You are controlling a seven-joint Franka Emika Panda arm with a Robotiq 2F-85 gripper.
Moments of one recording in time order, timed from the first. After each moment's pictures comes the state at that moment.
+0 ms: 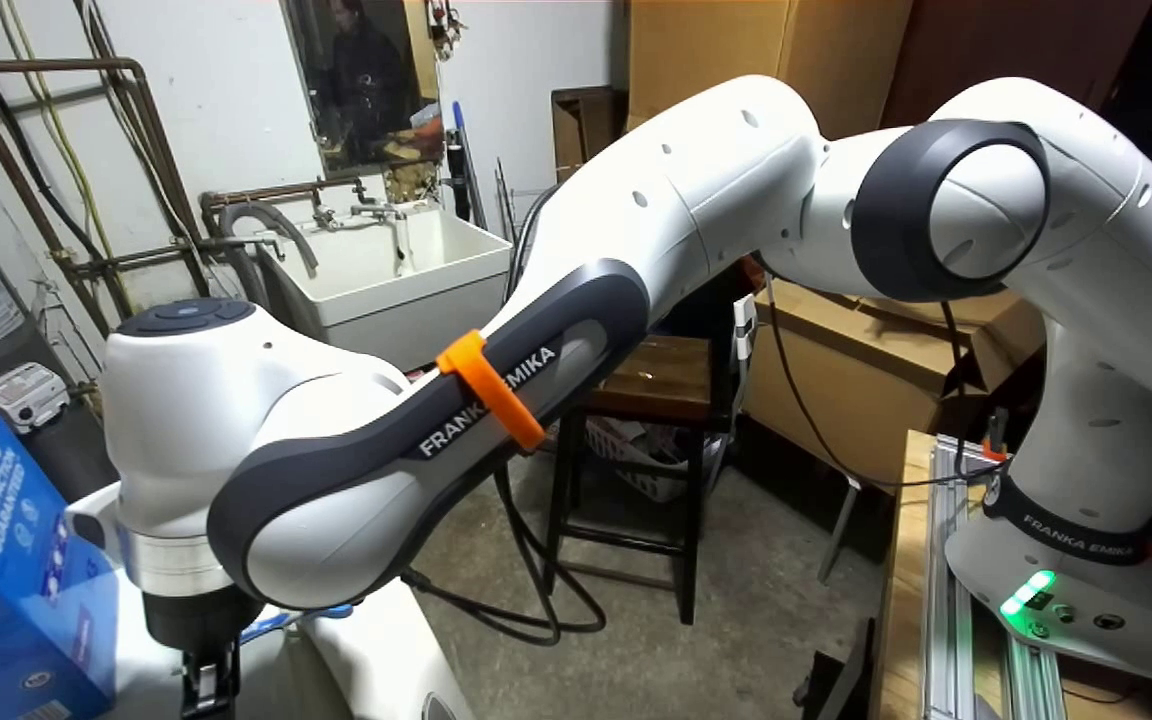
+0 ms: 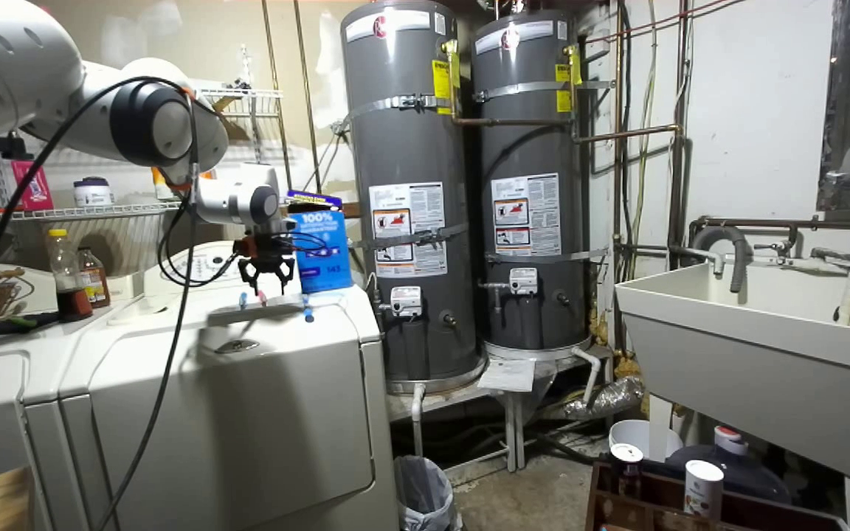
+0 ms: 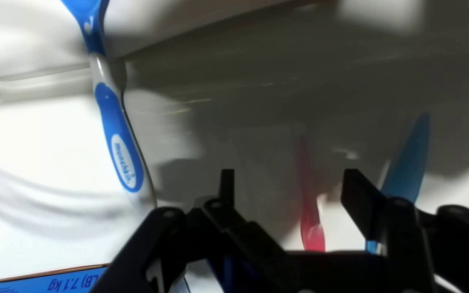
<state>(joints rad) 0.50 1.01 0.37 -1.10 -0.22 2.32 -0.23</state>
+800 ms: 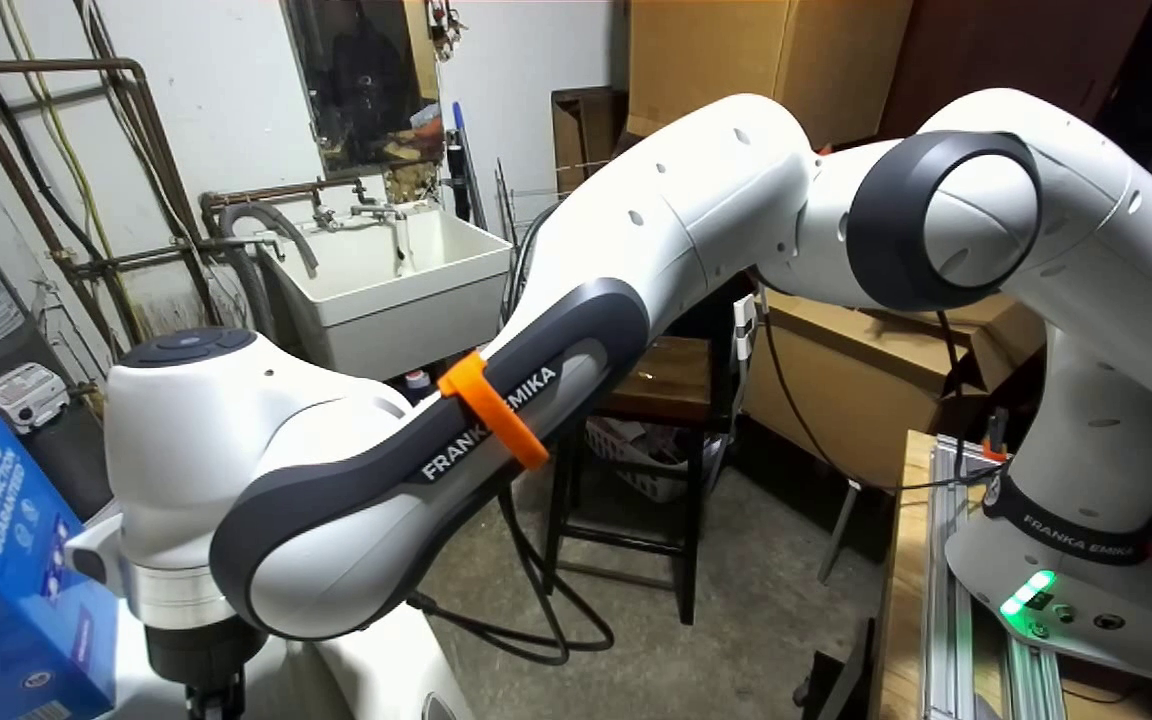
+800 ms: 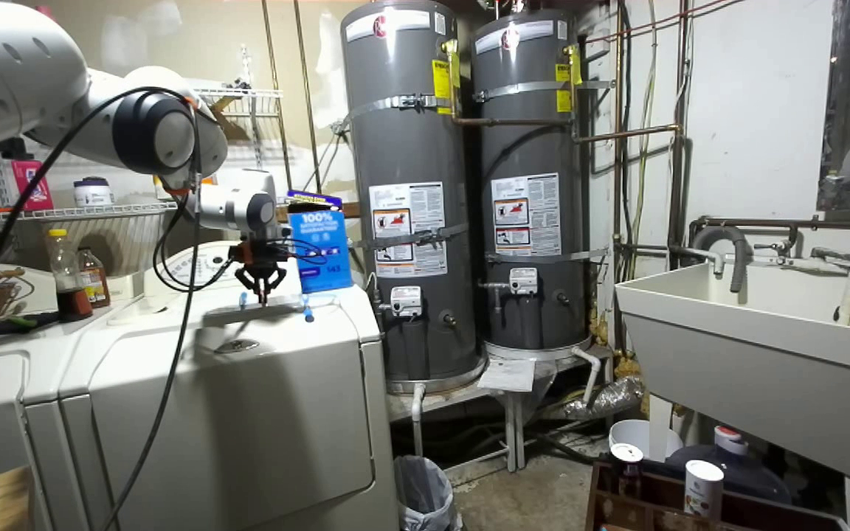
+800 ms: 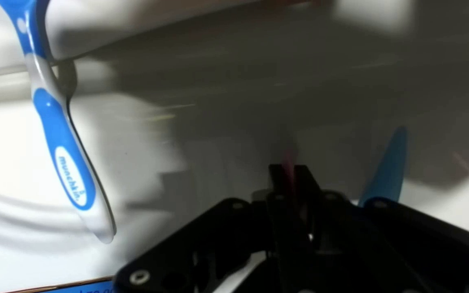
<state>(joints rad) 0.50 1.04 0.40 -1.10 -0.22 2.32 -0.25</state>
